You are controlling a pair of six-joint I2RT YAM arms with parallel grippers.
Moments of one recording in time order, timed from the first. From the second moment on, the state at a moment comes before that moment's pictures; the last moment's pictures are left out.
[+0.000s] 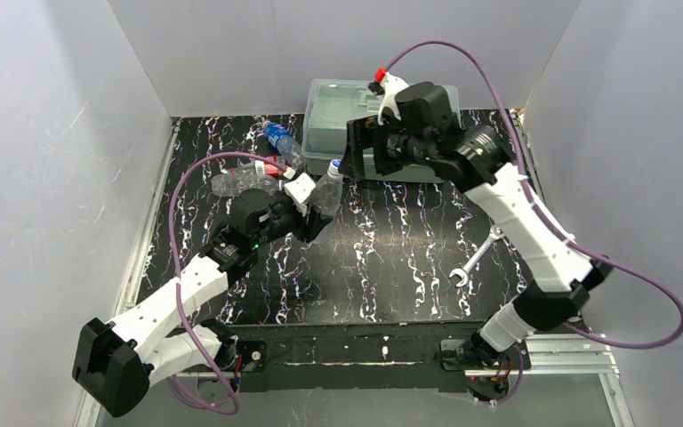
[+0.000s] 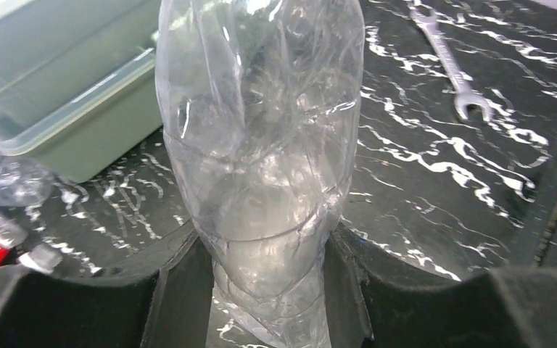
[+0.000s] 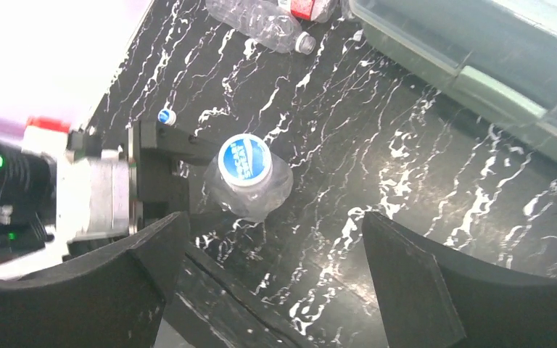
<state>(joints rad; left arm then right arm) -0.61 1.03 0.72 0.06 0.25 0.12 0.80 1.60 2.04 -1.01 -0.07 0.38</state>
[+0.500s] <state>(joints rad) -0.56 0.95 0.72 -0.13 0.70 0.08 0.80 1.37 1.81 -0.92 -0.33 0.11</state>
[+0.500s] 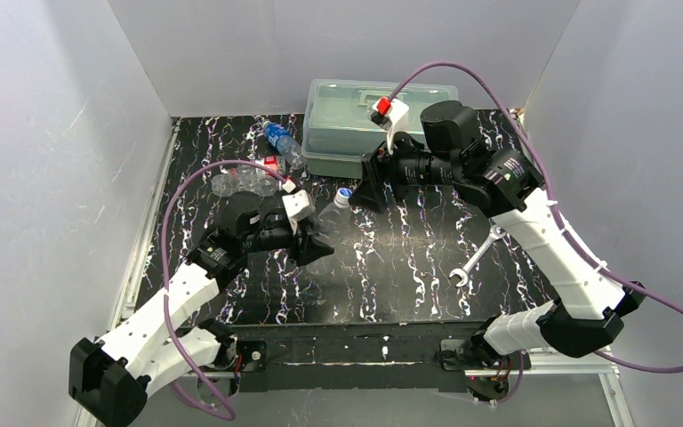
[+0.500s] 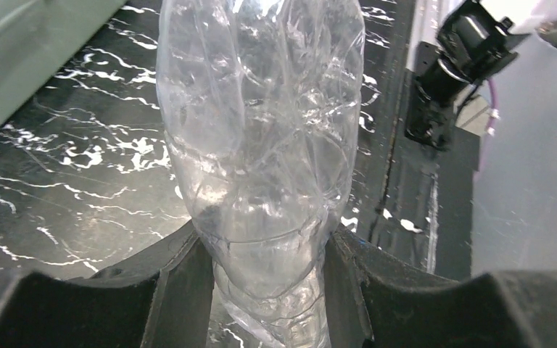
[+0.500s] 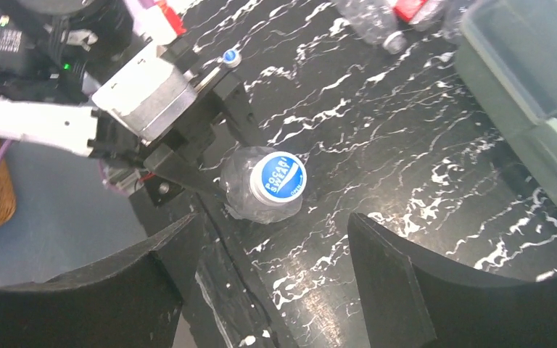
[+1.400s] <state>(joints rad) -0.56 0.89 0.73 -0.22 0.83 0.09 0.80 1.45 1.78 -0.89 -0.58 0.03</state>
